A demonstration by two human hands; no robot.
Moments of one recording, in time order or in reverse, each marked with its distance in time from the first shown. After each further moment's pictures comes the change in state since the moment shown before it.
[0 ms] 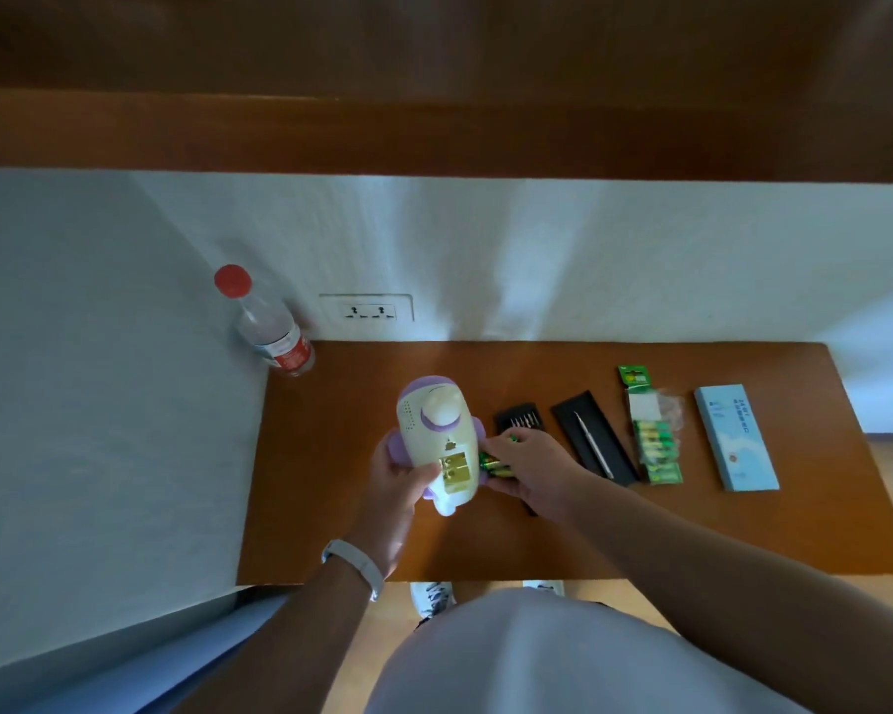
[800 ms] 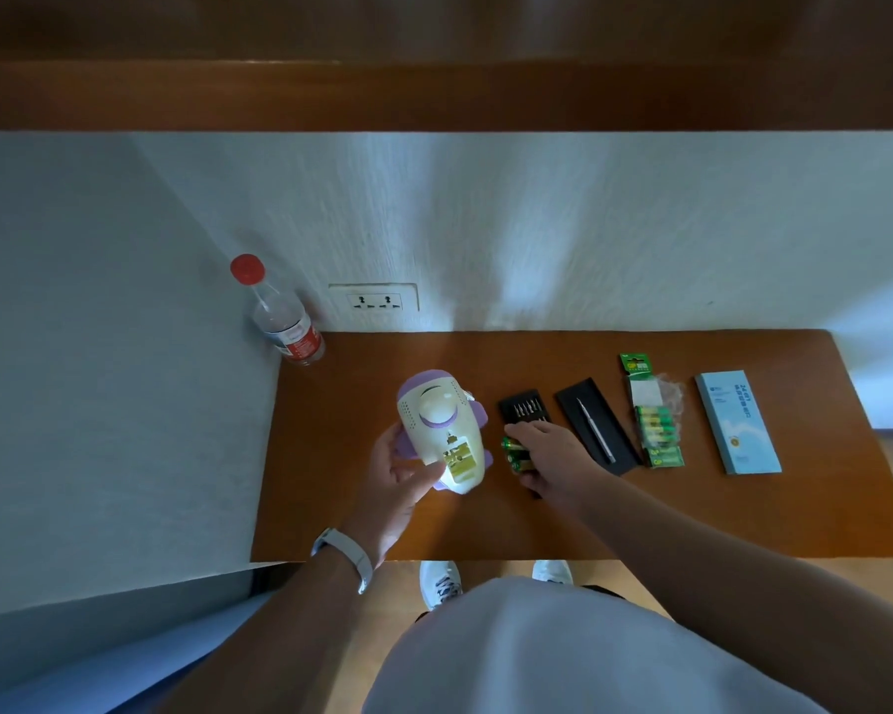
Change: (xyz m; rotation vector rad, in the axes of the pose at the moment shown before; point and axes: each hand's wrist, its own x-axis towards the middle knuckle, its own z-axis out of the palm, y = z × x) left_hand -0.022 -0.001 -0.016 0.234 -0.030 0.033; right_hand -0.010 0.018 -0.015 -0.034 0.150 -0.020
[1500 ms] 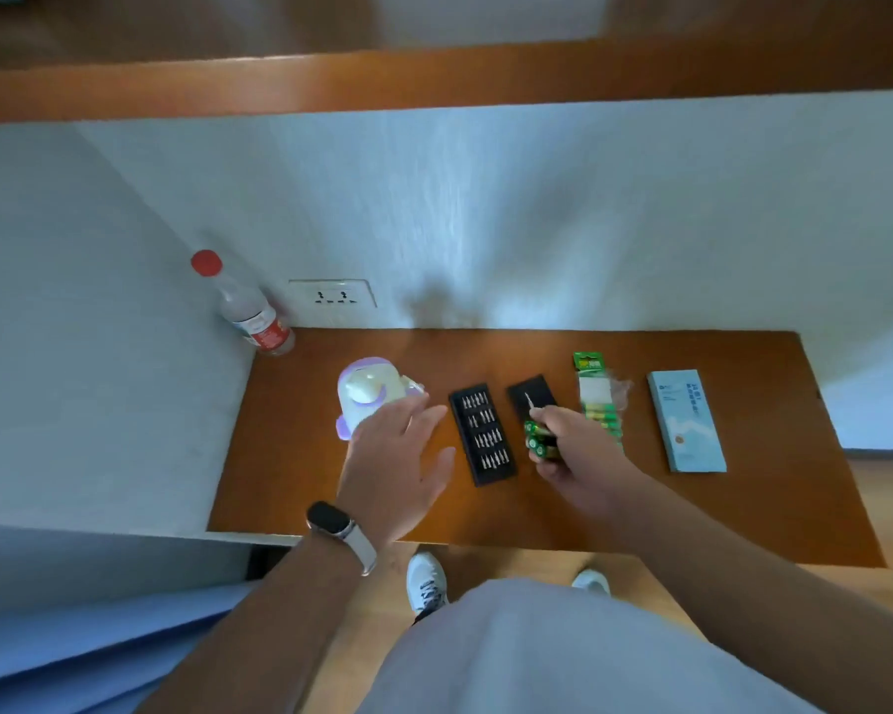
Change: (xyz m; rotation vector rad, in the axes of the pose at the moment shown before) left_hand -0.054 0.049 0.105 1.180 0.267 0.700; right_hand -0.032 -0.007 -0.115 0.196 -0.126 -0.081
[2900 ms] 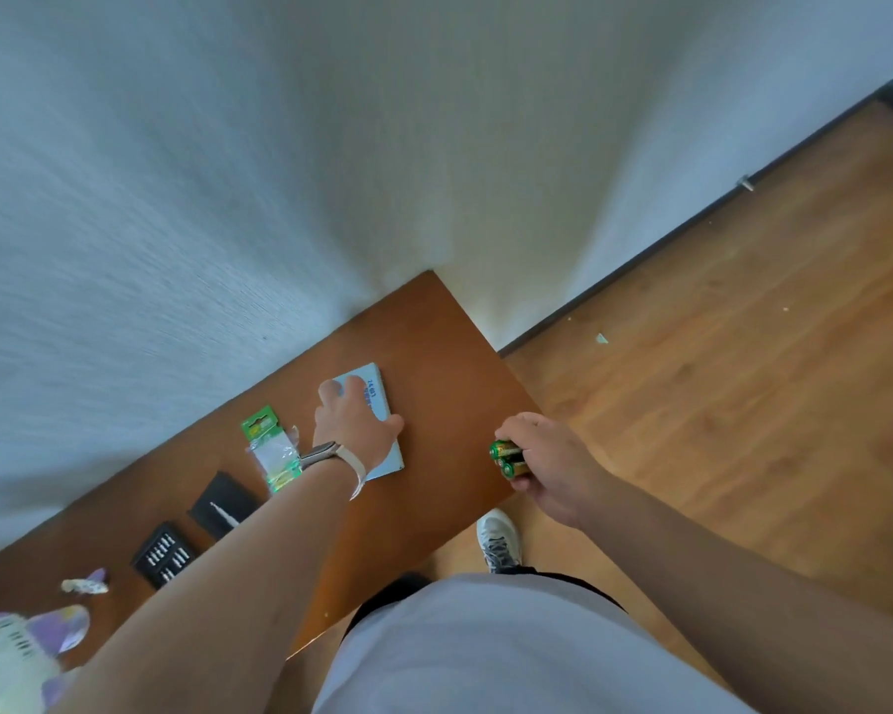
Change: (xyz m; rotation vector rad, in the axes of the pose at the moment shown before) left_hand 0.162 0.297 0.250 0.135 -0.590 -0.207; right_hand -0.044 -0.010 -0.354 0.290 0.282 0.007
